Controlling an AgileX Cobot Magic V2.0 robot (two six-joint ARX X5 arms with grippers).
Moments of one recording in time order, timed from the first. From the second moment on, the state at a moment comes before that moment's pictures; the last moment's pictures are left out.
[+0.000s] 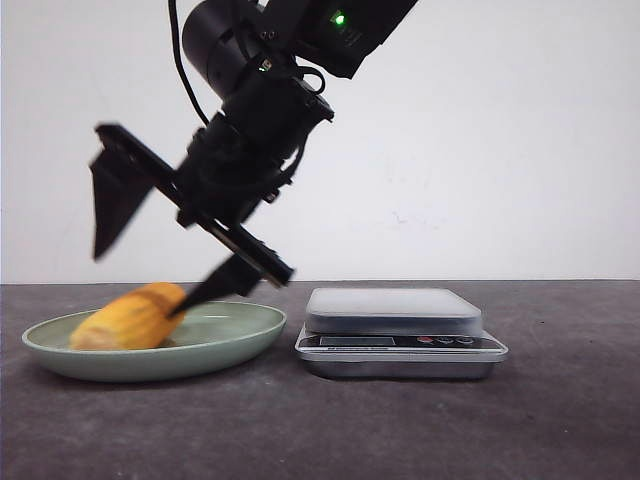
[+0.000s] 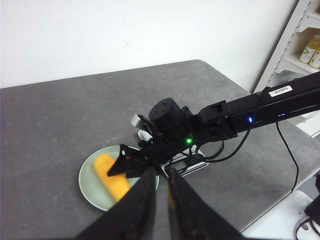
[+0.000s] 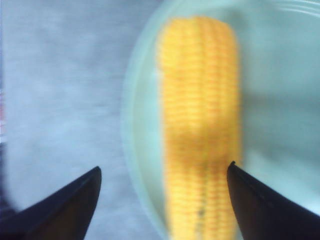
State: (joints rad) left arm -0.79 0.62 1.75 -1.43 -0.13 -0.21; right arm 0.85 2.00 1.41 -0.08 -0.27 1.05
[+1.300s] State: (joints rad) left arm -0.79 0.62 1.70 -1.43 -0.47 -0.35; right arm 1.09 0.58 1.10 -0.51 0.55 -0.05
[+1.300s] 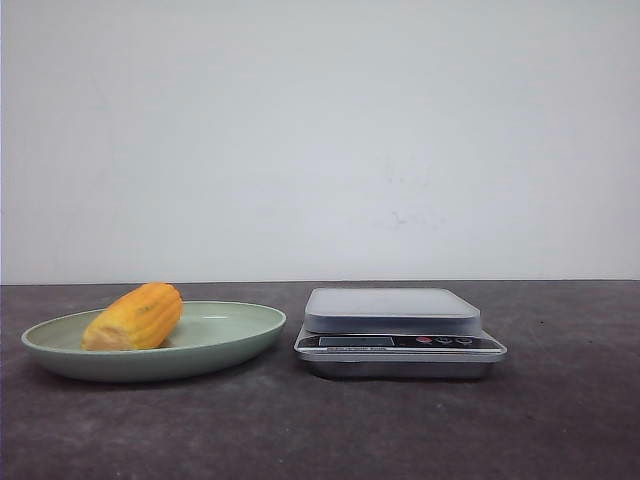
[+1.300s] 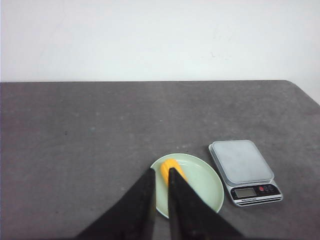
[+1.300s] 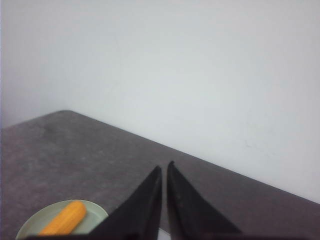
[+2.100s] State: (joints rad) left arm -0.79 0.62 1.70 -1.43 -0.46 -0.43; right arm 1.01 0.50 1.10 -0.52 0.53 -0.05
